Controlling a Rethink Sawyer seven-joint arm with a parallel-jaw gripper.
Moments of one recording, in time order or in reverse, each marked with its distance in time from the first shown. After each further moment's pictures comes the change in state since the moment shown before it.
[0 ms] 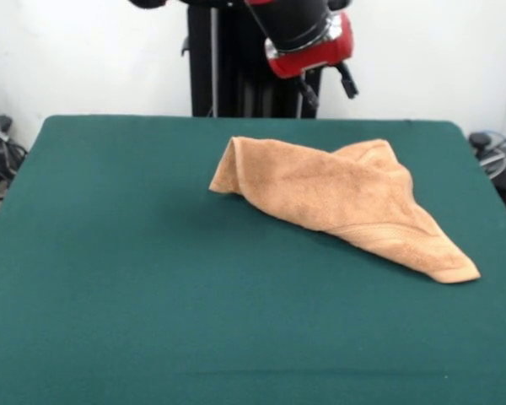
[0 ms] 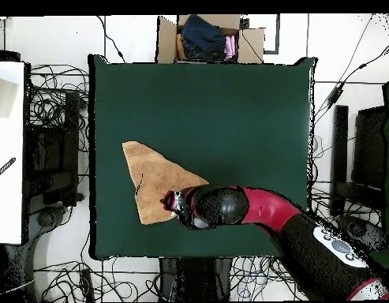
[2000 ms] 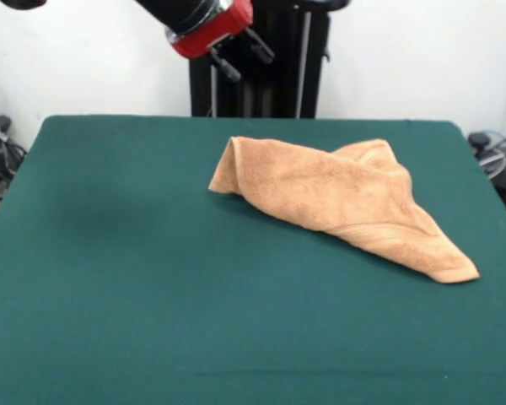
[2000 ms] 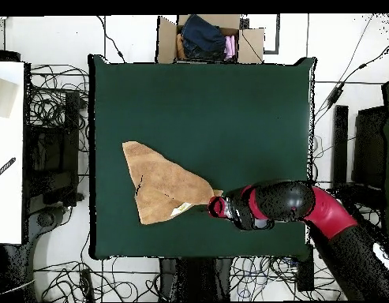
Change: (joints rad) arm -0.296 0.090 0.142 -0.120 -0.053 0.402 -0.218
